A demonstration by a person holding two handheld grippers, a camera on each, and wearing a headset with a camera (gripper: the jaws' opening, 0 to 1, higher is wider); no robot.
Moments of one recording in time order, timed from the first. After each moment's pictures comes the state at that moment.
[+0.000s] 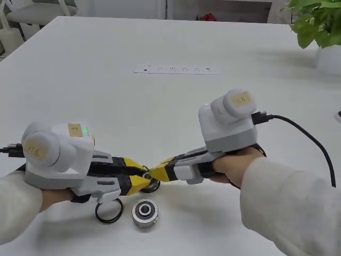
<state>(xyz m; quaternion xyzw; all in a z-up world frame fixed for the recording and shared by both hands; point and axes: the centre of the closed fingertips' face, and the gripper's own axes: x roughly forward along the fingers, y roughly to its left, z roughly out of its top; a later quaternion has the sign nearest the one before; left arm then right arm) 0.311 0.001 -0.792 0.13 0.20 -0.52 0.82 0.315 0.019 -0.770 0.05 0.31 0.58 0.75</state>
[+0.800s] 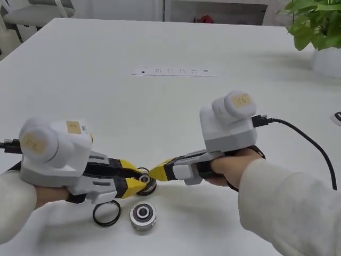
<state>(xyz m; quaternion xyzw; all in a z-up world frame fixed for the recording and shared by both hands) 0.310 0.005 -0.791 0.13 0.23 -0.52 0.81 0.318 0.006 -0.785 0.05 0.36 0.55 0.75</state>
